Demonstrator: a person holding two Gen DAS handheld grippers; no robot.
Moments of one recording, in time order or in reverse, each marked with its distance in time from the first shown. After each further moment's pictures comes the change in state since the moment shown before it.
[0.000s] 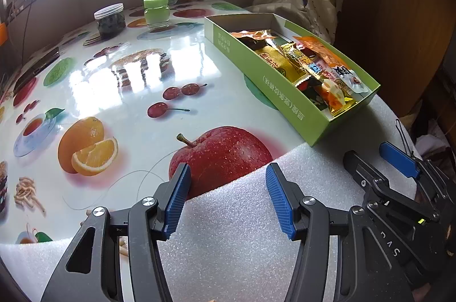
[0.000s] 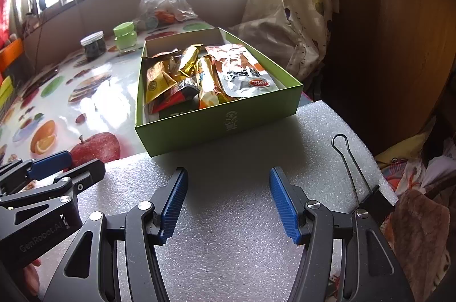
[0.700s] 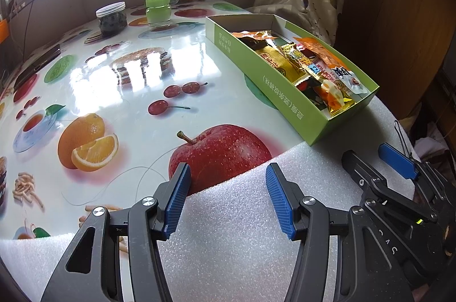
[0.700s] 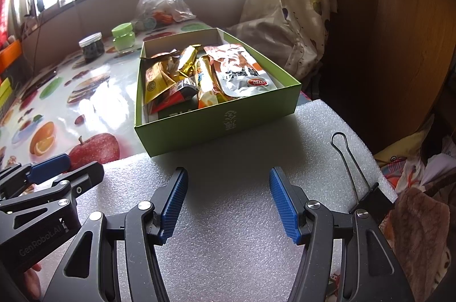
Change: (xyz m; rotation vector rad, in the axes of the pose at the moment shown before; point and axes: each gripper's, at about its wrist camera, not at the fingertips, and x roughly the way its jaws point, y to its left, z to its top) left arm -0.001 0.003 -0.001 -0.012 -0.002 -0.007; right arm 0.000 -0.001 0.000 0.007 -0.001 -0.004
